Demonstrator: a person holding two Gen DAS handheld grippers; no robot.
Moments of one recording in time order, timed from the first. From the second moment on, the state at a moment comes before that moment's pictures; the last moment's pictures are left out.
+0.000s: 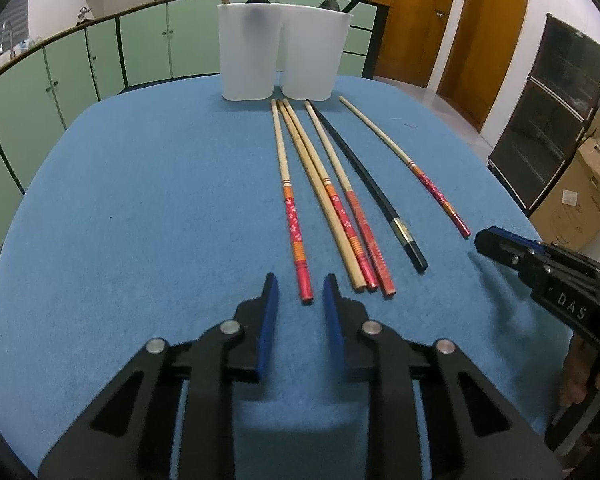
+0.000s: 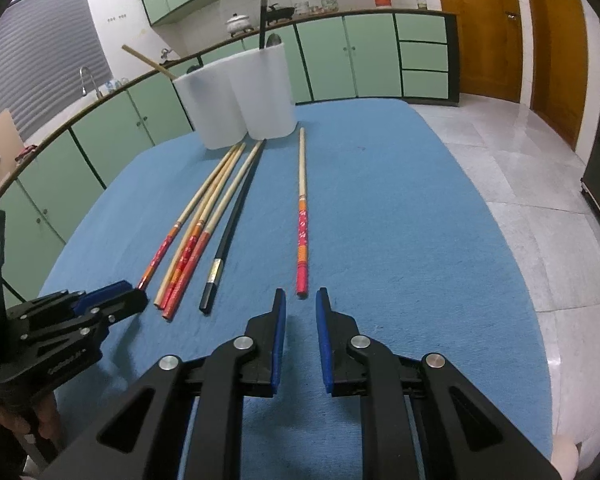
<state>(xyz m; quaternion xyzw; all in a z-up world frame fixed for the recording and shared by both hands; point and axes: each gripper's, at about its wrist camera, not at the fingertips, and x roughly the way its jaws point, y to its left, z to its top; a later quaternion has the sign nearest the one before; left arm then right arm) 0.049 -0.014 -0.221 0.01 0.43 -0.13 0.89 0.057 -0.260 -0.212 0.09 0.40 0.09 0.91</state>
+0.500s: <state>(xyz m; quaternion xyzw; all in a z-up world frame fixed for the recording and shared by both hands) 0.056 -0.018 -0.222 0.01 0.43 -0.12 0.90 0.076 -0.250 -0.216 0.08 0.42 0.09 0.90</state>
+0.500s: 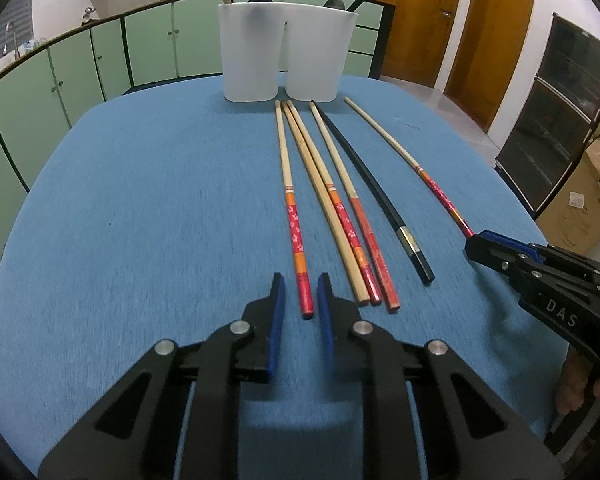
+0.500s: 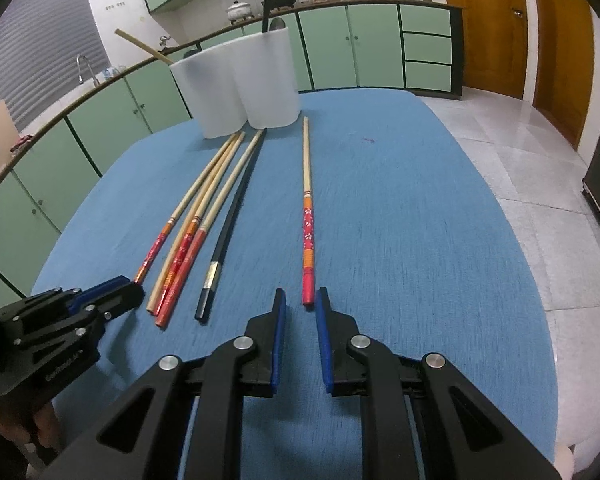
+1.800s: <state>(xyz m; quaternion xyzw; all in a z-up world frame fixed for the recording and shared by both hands) 0.065 0.002 -0.149 0.01 0.37 -0.11 0.92 0.054 -0.277 -0.102 0.08 0.27 0.09 0.96</state>
